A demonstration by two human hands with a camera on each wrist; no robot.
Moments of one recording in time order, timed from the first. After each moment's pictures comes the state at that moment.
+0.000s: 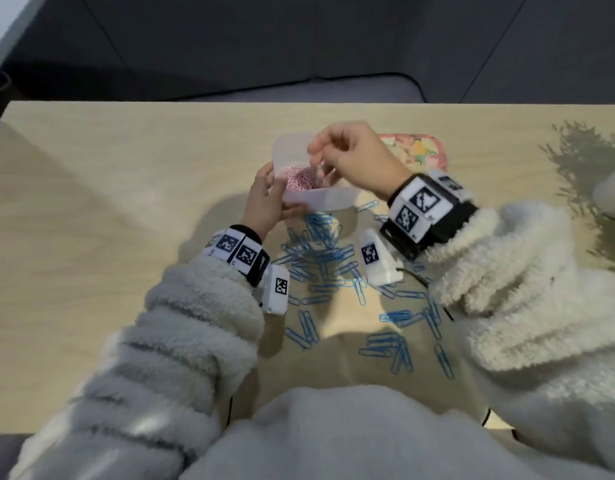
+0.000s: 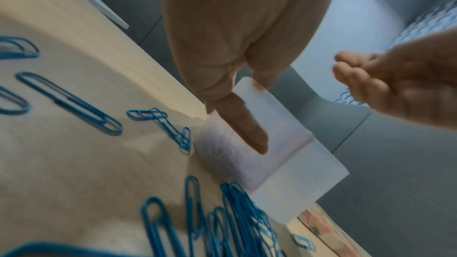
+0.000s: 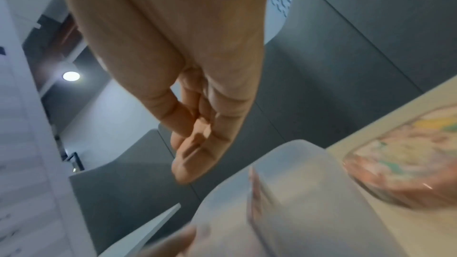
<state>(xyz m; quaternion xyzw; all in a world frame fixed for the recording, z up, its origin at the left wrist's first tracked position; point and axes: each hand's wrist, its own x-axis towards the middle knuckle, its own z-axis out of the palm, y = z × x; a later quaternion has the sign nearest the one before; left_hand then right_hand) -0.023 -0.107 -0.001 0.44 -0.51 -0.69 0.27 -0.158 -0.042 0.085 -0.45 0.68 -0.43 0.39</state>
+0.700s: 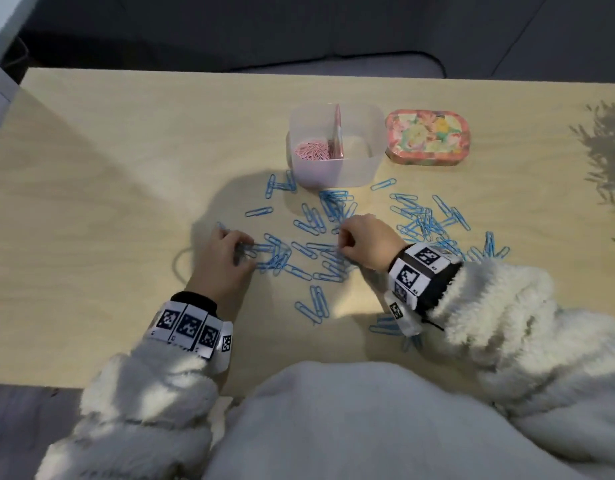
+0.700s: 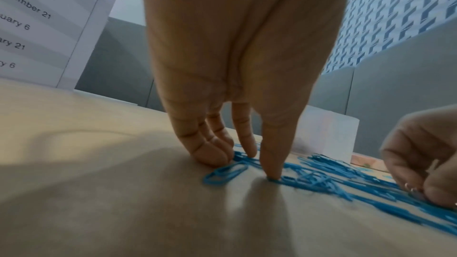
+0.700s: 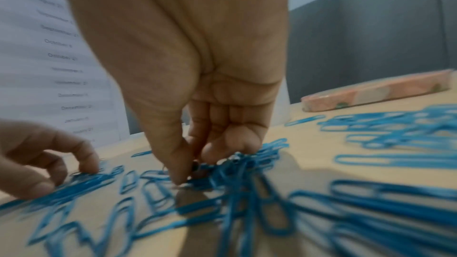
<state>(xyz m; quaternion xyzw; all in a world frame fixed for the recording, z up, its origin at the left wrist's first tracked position) 0.117 -0.050 -0.024 0.49 -0.79 -0.35 0.08 -0.124 0.037 -0.018 -0.57 0.76 -0.08 0.30</state>
